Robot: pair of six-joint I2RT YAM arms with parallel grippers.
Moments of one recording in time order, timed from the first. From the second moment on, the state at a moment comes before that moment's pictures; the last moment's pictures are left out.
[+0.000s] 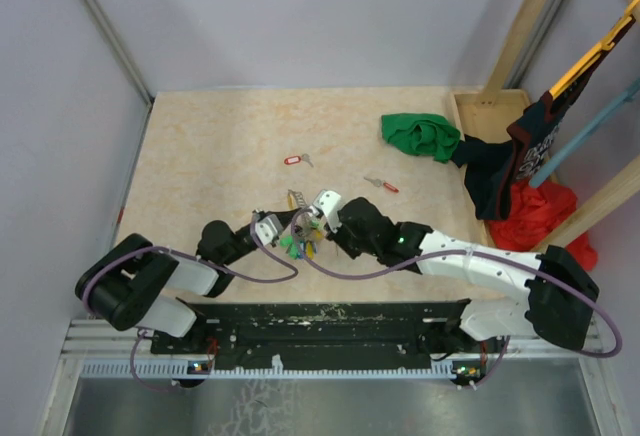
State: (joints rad) left arm -0.60 1.45 0.16 1.41 0.43 0.35; right arm 1.01 1.25 0.76 -0.18 0.13 -0.14
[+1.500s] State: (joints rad) left arm -0.60 1.44 0.16 1.41 0.28 0.32; right arm 0.81 1.71 1.03 -0.35 0.20 0.23
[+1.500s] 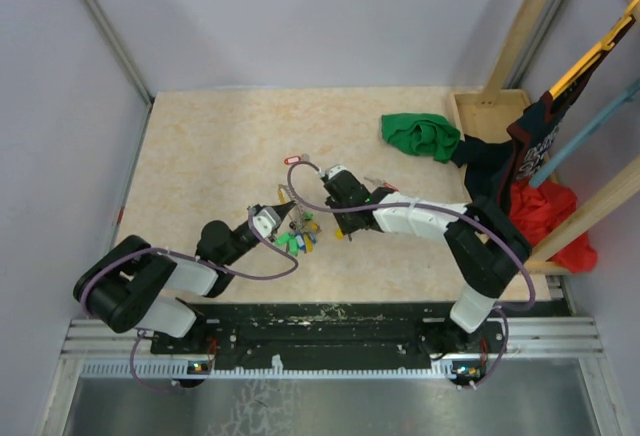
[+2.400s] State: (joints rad) left arm -0.60 1.43 0.16 1.41 0.27 0.31; right arm 0.75 1.61 0.88 -0.08 0.14 0.24
